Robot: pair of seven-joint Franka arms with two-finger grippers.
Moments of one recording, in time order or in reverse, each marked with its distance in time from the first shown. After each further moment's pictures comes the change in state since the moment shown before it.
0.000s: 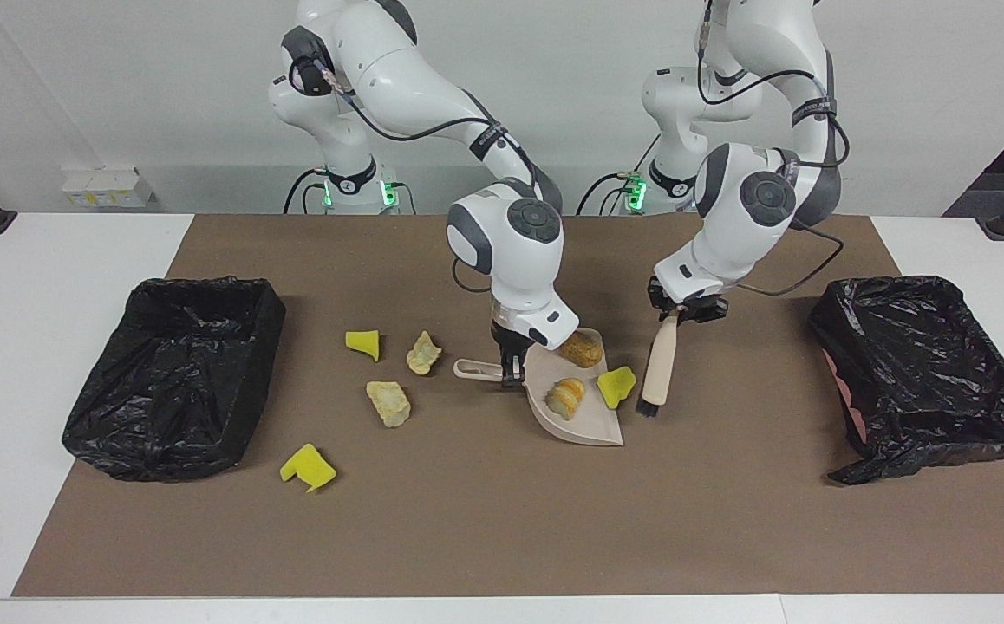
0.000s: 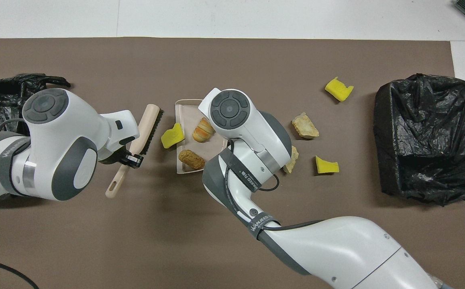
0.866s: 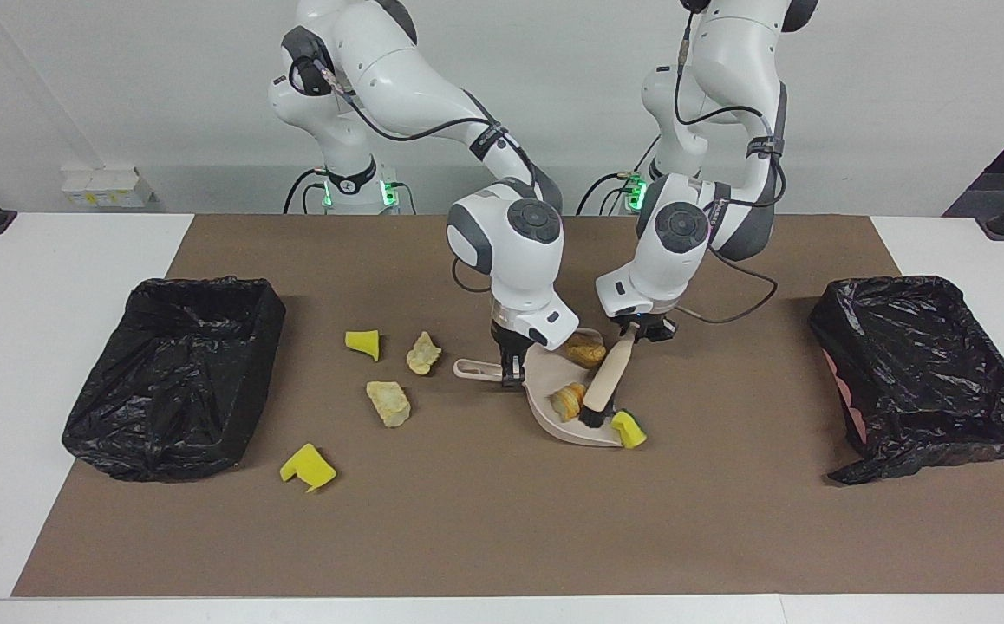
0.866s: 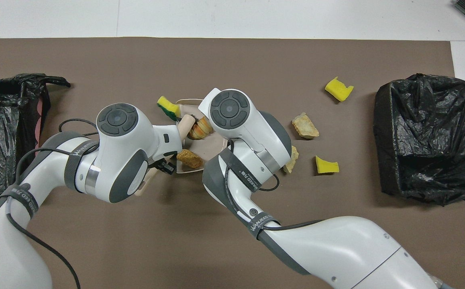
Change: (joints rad) left arm -0.148 0.100 -0.015 0.036 0.055 0.074 0.025; right arm 0.000 0.000 0.000 0.000 0.000 -0.002 0.000
